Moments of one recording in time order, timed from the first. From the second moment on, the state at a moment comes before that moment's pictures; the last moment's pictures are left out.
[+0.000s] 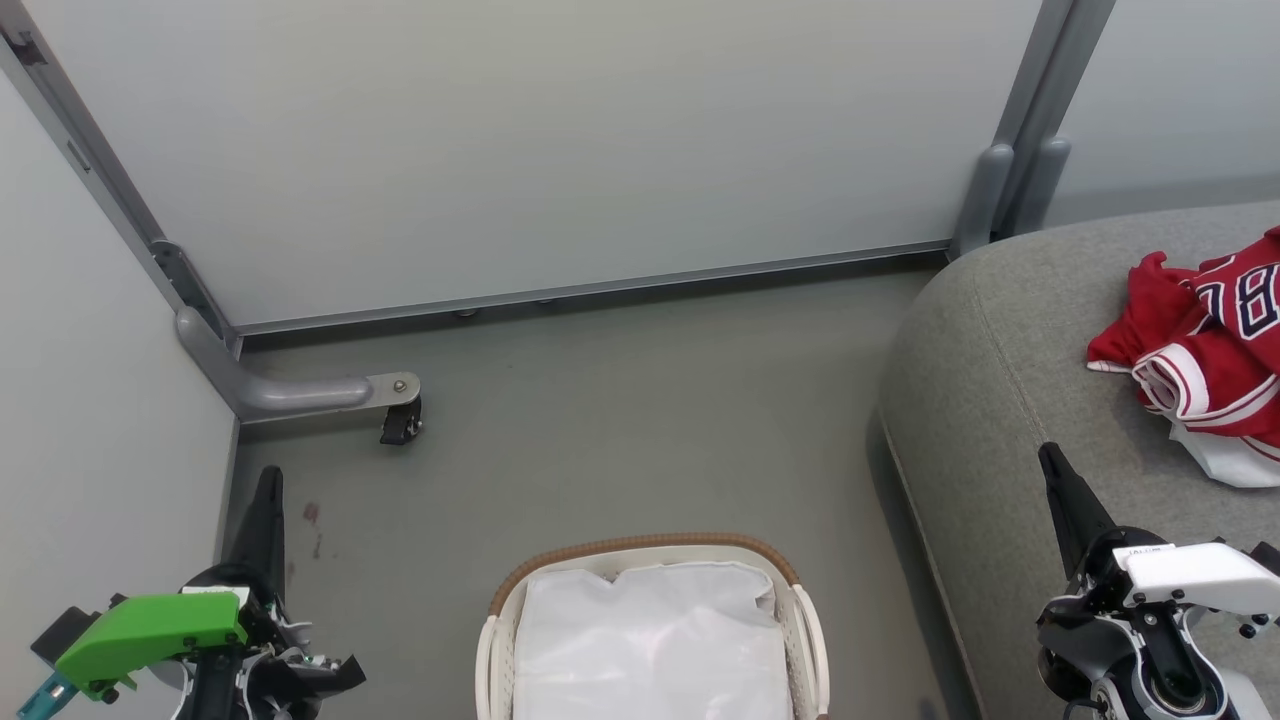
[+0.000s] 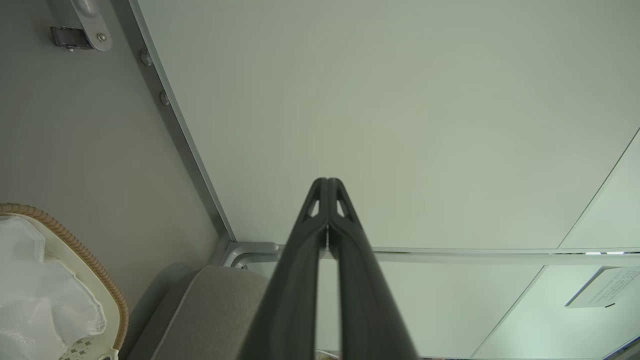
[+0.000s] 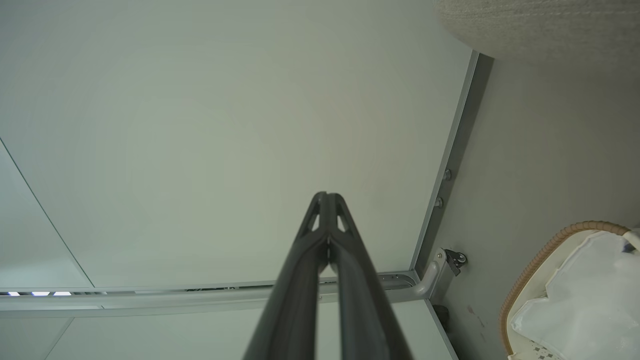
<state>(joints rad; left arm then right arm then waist) -0.10 0.05 0.11 0.24 -1.61 -0.13 0.11 -0.11 -0.05 -0.11 0.25 1.61 0.13 0.11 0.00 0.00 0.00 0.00</state>
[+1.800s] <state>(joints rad) -0.10 0.05 0.11 0.24 -1.61 -0.13 0.11 -0.11 -0.05 -0.11 0.24 1.61 0.13 0.11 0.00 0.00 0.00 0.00</state>
